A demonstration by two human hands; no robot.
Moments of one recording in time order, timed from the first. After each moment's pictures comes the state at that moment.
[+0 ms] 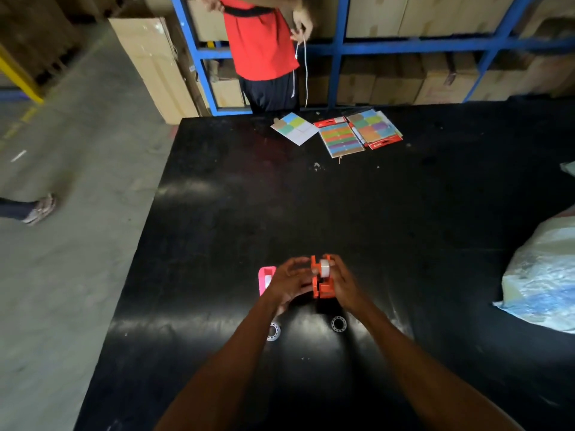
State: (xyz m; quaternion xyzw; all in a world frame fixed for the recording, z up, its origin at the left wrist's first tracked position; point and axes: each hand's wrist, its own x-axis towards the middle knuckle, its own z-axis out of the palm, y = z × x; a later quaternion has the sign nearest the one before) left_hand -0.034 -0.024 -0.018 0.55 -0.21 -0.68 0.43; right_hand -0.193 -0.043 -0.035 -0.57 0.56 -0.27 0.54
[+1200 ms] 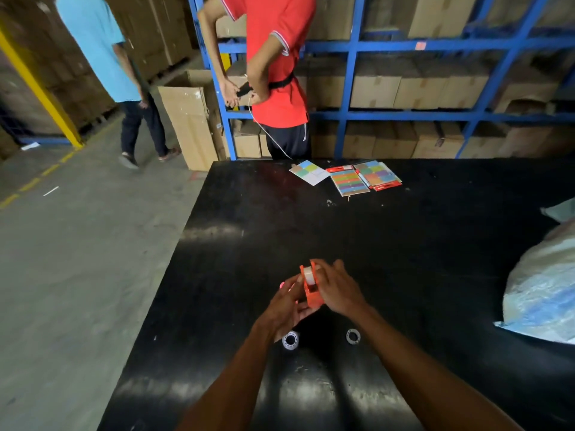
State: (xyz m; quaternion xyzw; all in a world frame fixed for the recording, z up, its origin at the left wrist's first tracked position) left_hand 0.005 0.064 0.046 0.47 -0.24 -0.71 0.47; right_hand -0.132 -0.001 0.051 -0.75 0.58 -0.15 0.29
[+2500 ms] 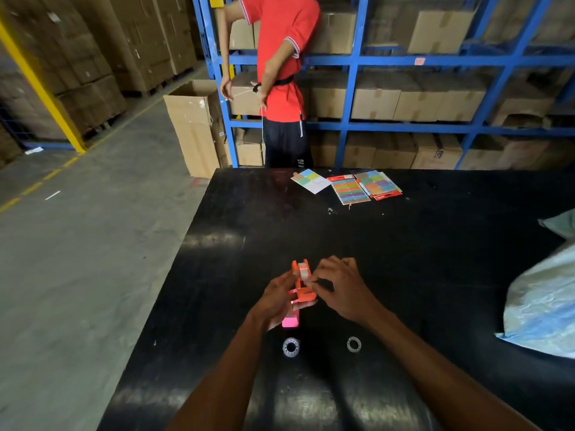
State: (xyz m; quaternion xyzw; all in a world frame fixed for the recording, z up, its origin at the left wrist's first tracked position) left_hand 0.033 0.045 0.056 0.46 -0.26 -0.71 0.47; right_hand -0.148 0.013 0.106 -0.89 0.37 -0.22 0.15
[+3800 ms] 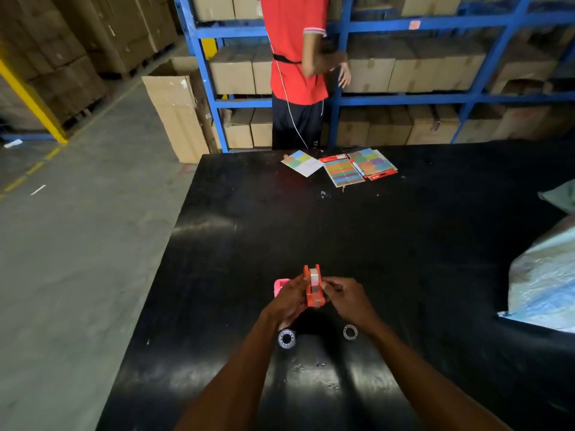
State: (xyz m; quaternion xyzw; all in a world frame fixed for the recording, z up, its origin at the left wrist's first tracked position) left_hand -0.012 0.027 0.023 0.53 -0.30 -0.69 0.40; right_hand -0.169 0.006 0.022 -0.68 0.53 -0.28 0.43
